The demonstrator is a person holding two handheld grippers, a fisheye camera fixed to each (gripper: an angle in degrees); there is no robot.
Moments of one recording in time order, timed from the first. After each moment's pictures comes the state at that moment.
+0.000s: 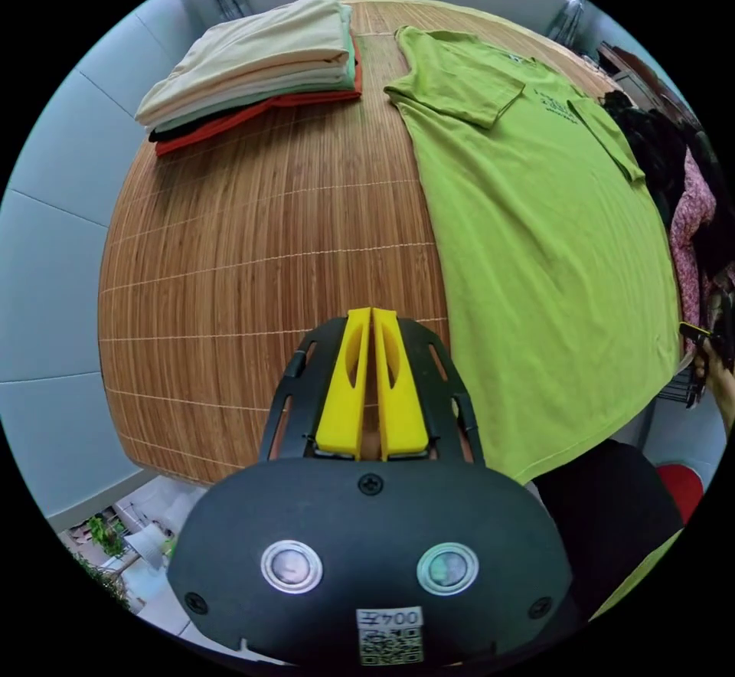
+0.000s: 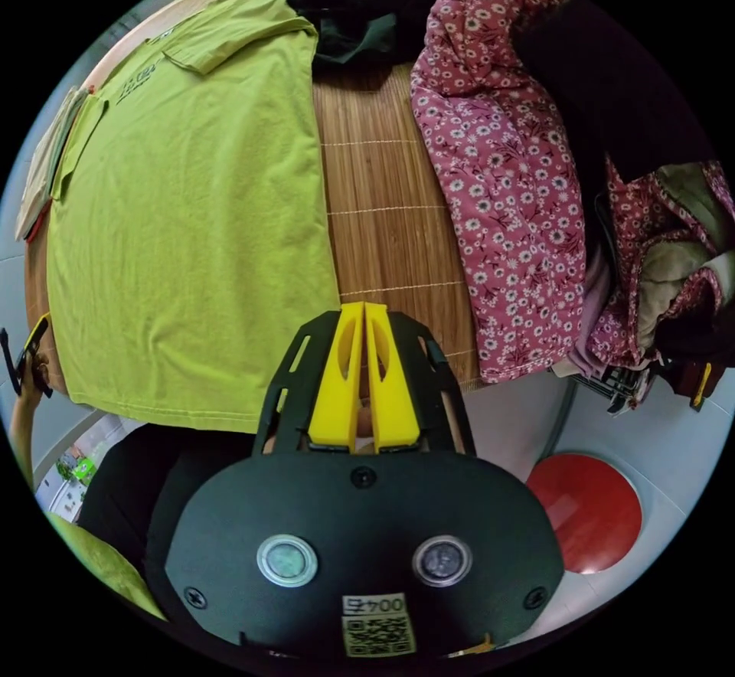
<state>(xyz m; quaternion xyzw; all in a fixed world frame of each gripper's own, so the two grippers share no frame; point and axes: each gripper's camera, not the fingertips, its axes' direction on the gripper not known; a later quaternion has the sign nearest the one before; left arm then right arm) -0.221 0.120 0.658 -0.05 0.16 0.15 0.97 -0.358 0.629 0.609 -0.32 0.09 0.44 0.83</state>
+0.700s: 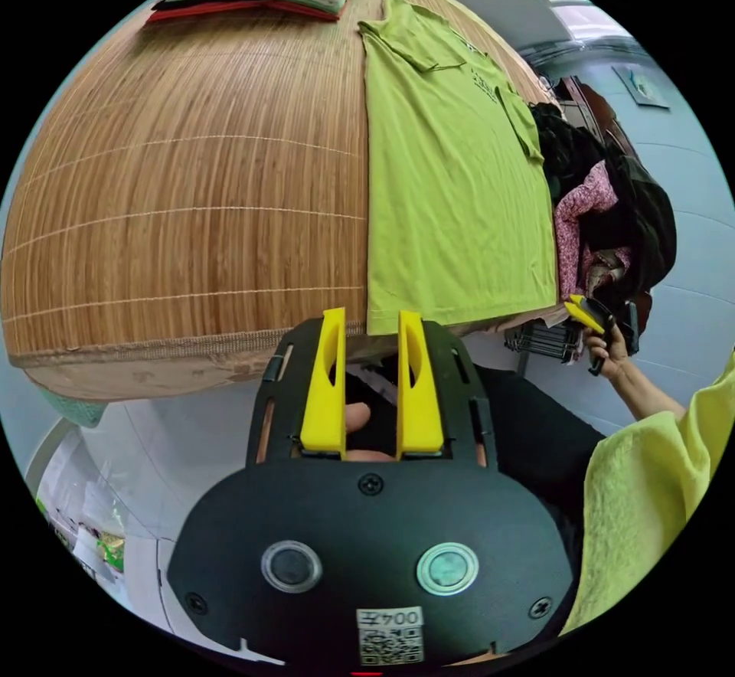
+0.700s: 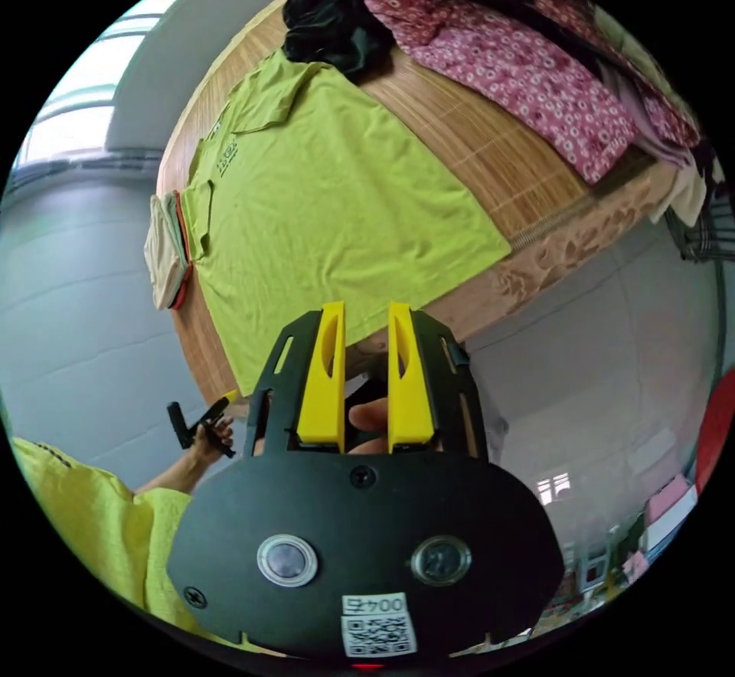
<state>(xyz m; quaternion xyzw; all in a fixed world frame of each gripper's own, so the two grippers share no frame) -0.322 0.261 0.664 -0.18 0.38 0.13 0.90 -0.420 0.721 0.541 -0.13 -0.12 0.65 0.74</state>
